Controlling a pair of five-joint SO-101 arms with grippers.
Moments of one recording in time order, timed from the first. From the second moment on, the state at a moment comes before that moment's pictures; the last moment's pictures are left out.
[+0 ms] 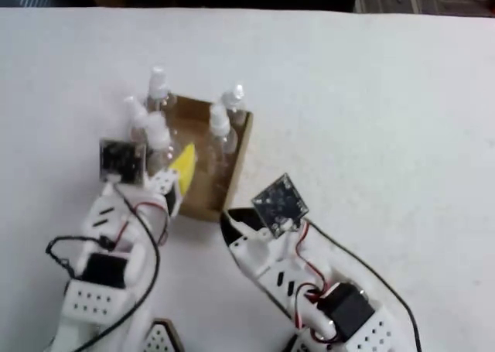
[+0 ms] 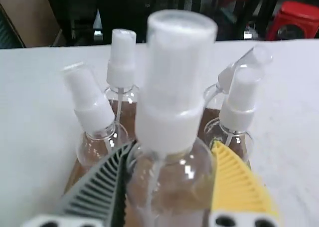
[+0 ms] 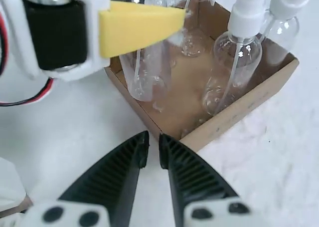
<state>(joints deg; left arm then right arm) 4.4 -73.7 82.0 23.3 5.4 -43.9 -89.0 73.6 54.6 -2.1</state>
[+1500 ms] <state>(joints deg) 5.8 -58.6 88.3 -0.7 2.2 -43.9 -89.0 73.6 54.6 -2.1</state>
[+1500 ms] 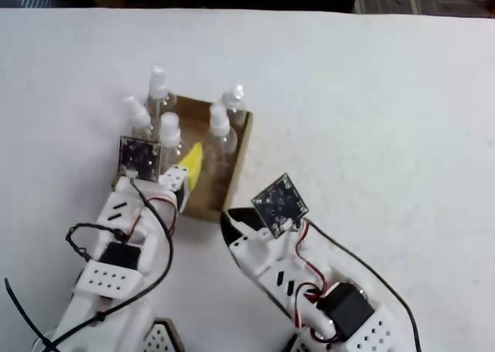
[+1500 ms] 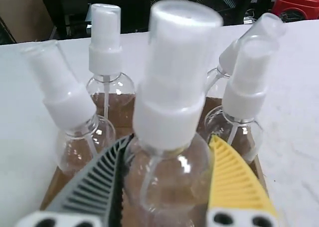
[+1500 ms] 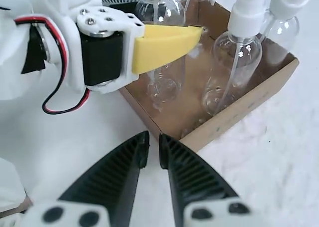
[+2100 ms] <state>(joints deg) 6.7 -45.3 83.4 -2.7 2.2 -43.9 -89.0 73.6 54.6 -2.1</state>
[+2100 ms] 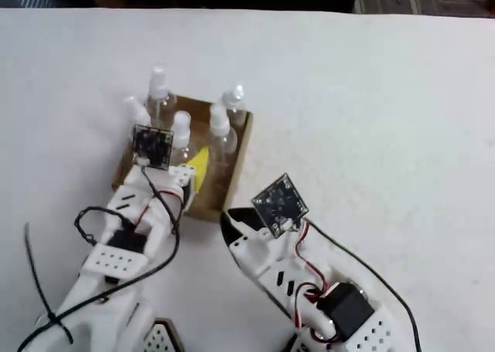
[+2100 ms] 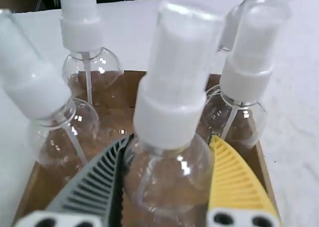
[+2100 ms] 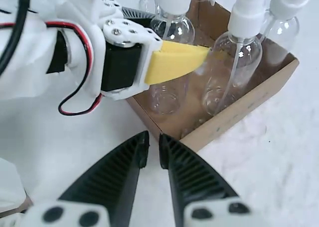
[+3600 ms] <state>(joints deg) 3.9 -37.5 89.5 -15.0 1.6 -43.9 -89.0 73.6 54.6 -2.1</state>
